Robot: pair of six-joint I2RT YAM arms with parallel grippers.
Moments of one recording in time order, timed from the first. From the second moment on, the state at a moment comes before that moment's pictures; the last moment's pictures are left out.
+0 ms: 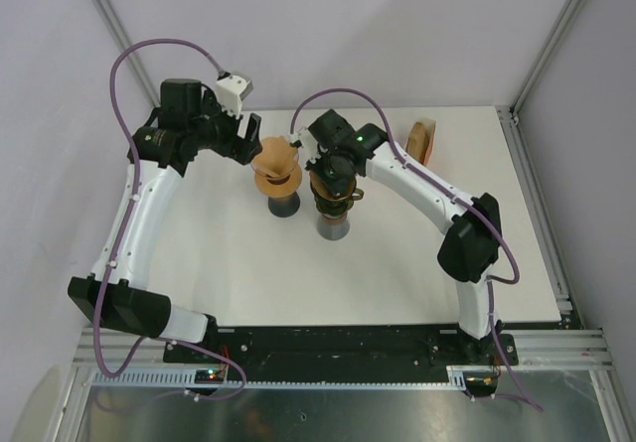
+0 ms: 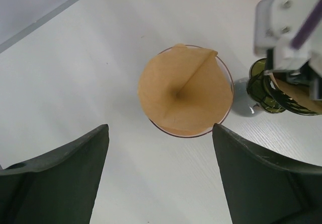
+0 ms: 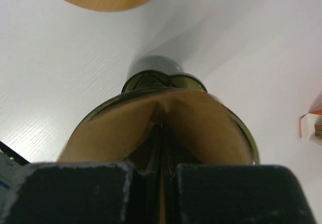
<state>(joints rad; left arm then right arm) -0.18 1.42 1.65 -0.84 0.31 0.27 0.76 1.97 1.98 -1.00 -0.03 -0.13</state>
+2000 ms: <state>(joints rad) -0.18 1.39 1.62 -0.84 0.40 0.27 0.78 1.95 2.00 -1.01 0.04 -0.17</state>
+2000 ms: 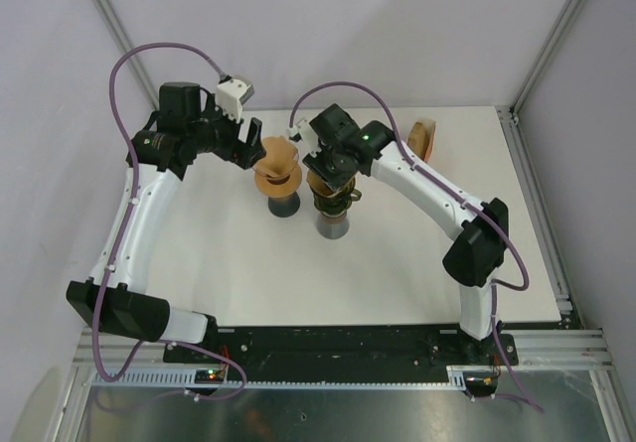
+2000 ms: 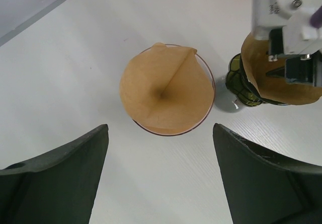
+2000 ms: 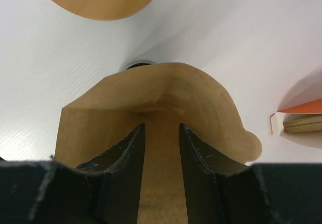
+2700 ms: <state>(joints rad) -0.18 1.38 1.61 -0.84 0.40 0.27 0.75 1.76 1.92 -0.89 -0.07 -0.16</state>
